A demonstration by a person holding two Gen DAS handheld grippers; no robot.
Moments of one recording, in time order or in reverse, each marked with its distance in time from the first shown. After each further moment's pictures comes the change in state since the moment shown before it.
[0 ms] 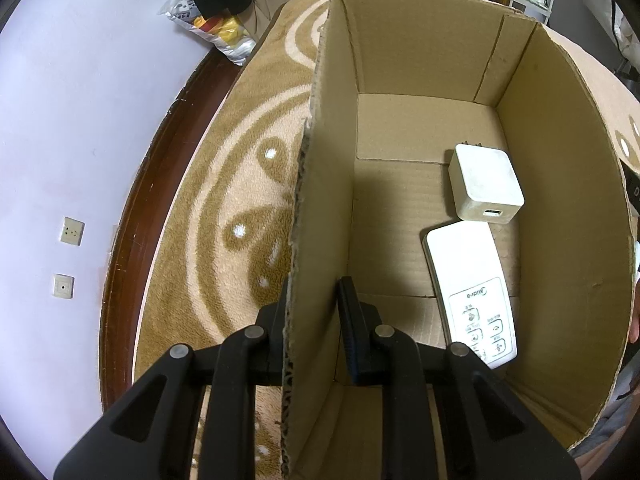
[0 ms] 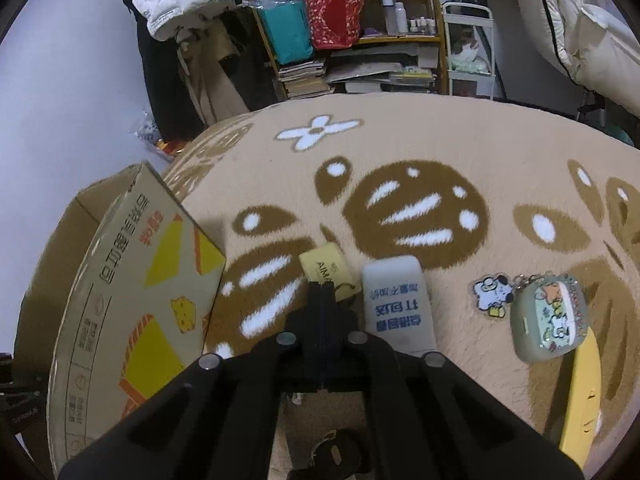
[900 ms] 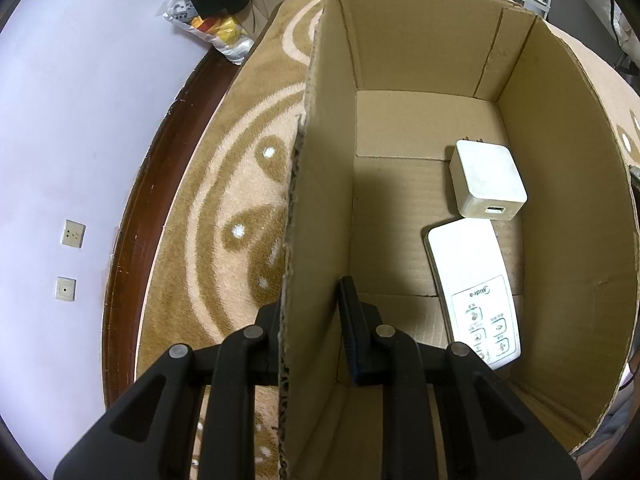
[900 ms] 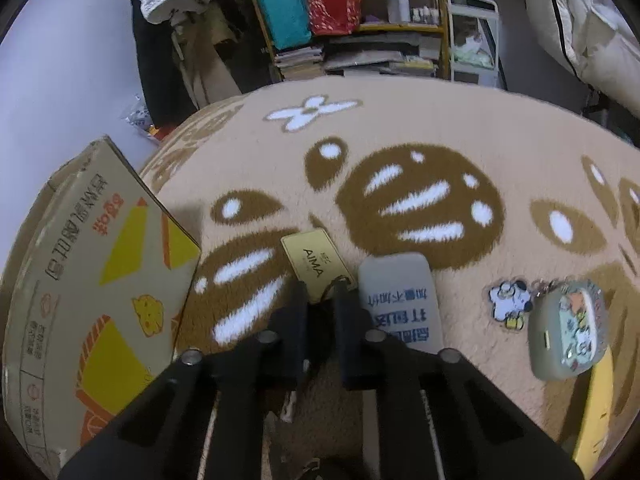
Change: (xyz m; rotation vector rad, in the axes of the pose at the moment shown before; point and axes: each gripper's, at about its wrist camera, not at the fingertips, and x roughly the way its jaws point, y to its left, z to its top) left arm 0.001 -0.006 0.000 0.011 0.008 0.009; right arm 0.029 0.000 0.001 -0.036 0.028 -0.015
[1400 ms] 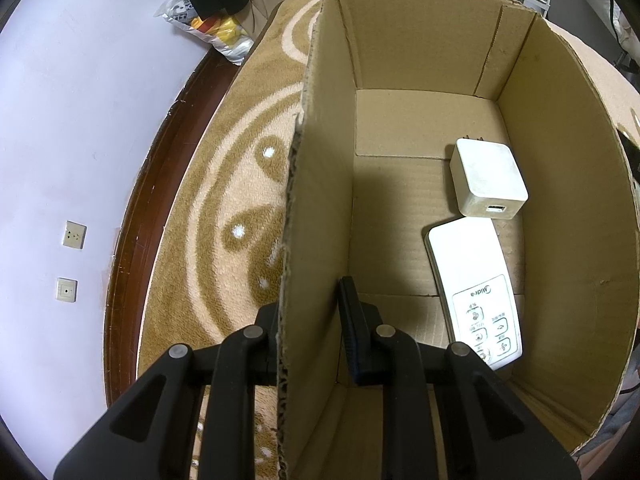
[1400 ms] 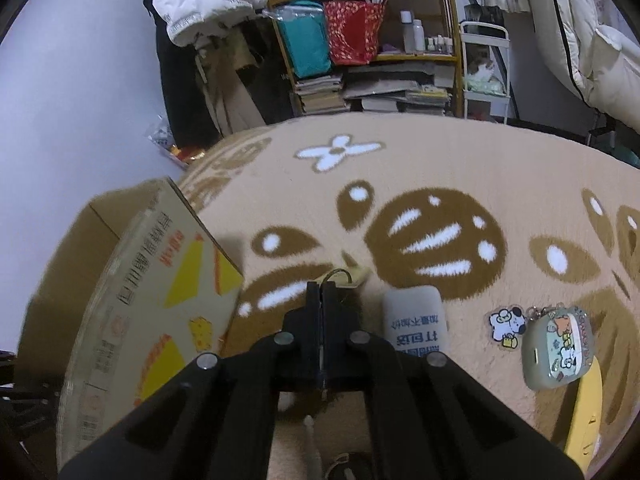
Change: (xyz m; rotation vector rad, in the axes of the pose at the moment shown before) left arm 0.001 0.000 0.001 0.004 0.000 0.004; right arm -0.030 0.015 0.009 -0.016 -0.093 0.056
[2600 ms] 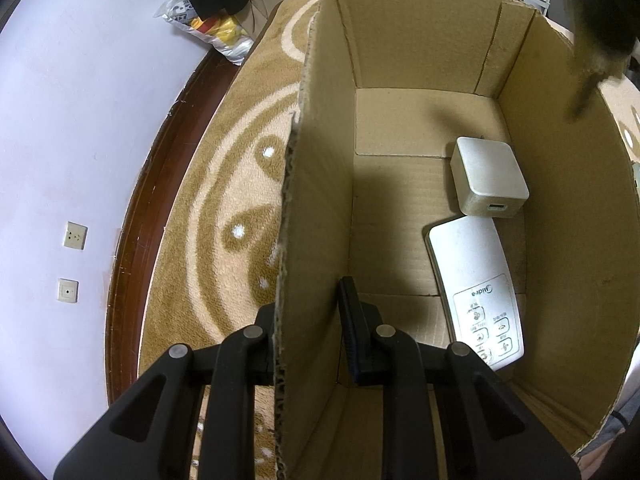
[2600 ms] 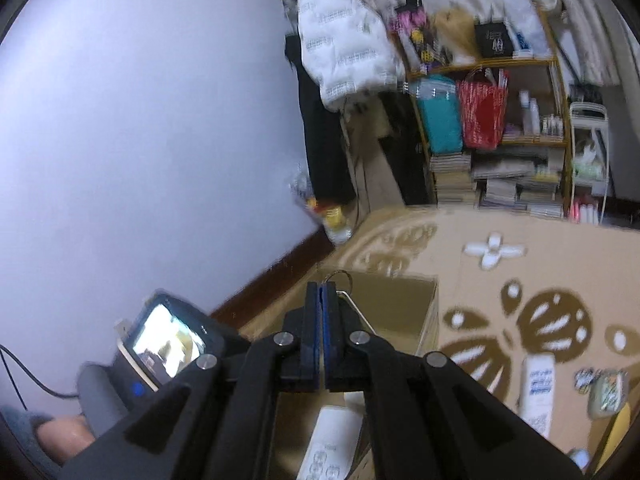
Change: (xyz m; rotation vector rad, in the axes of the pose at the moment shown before) left arm -0.001 0.000 0.000 -0.002 0.002 0.002; right arm -0.095 0.112 0.011 -0.164 -0.181 0.398
